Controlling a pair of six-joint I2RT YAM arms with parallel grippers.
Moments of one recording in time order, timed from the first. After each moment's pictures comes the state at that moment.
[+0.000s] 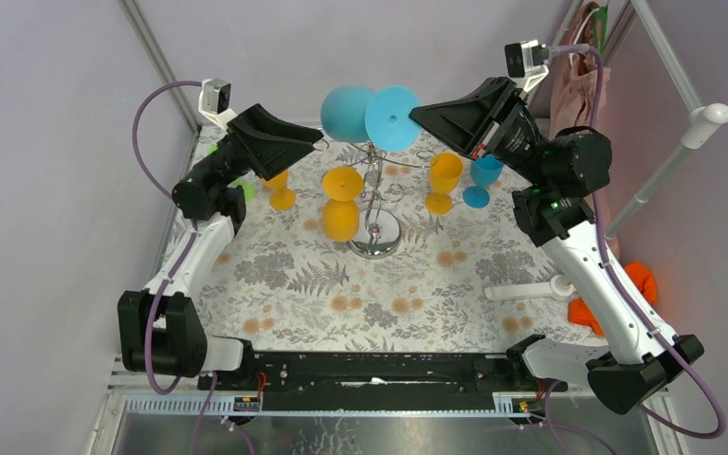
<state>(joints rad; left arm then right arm) -0.08 1.35 1.03 1.42 0.92 -1.62 0.50 1.20 1.42 0.52 -0.65 1.35</state>
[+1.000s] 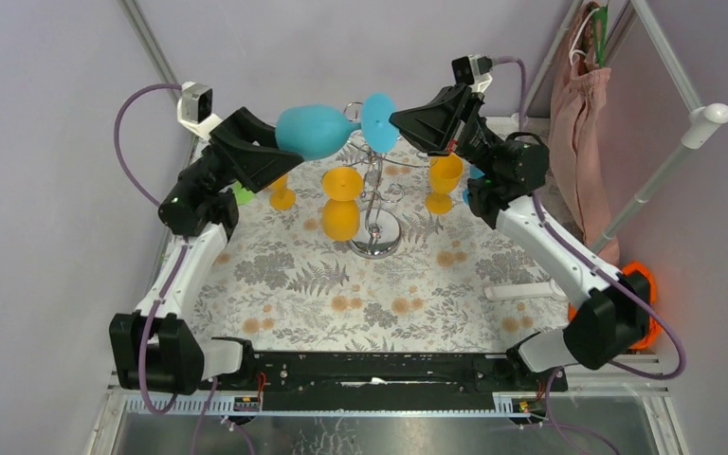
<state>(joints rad) -0.07 1.29 1.04 1.51 0.92 -1.70 0.51 1.40 1.29 1.03 -0.67 1.69</state>
